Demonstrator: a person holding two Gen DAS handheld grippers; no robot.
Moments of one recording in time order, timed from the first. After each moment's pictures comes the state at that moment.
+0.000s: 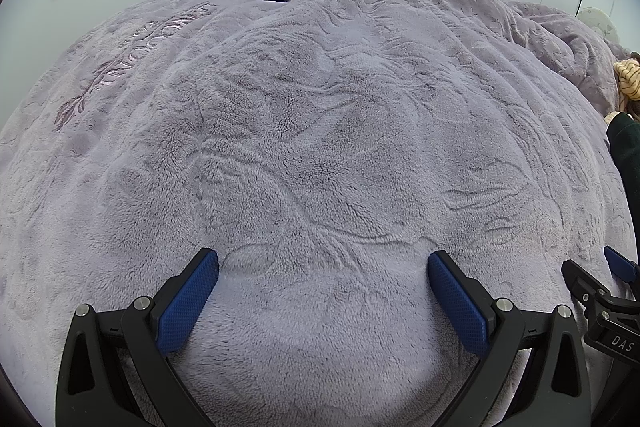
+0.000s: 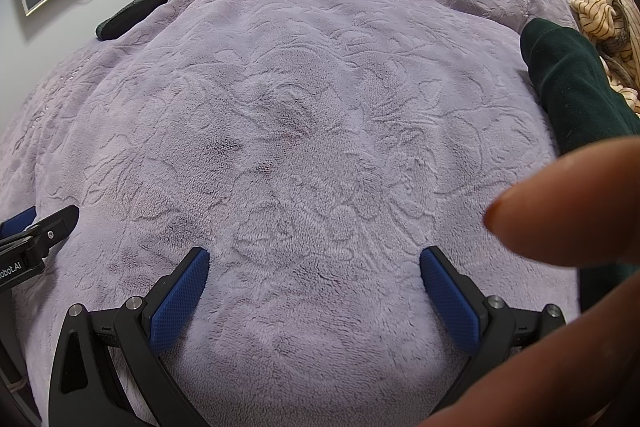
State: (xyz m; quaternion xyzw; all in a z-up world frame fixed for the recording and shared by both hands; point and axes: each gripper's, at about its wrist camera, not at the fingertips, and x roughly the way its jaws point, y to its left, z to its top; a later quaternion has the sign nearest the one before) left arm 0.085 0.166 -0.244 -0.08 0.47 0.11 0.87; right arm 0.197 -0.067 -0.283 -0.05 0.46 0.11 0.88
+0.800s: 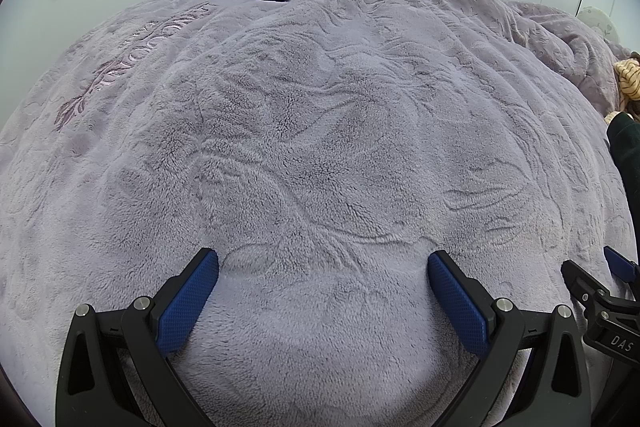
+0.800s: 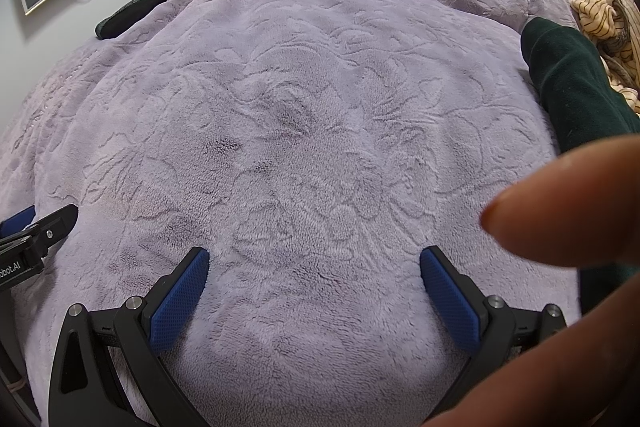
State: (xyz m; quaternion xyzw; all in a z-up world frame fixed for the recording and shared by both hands) left arm 0.085 0.166 -0.244 -0.08 0.47 0.11 0.87; right arm 0.197 -0.067 -0.283 -0.05 0.46 0.11 0.88
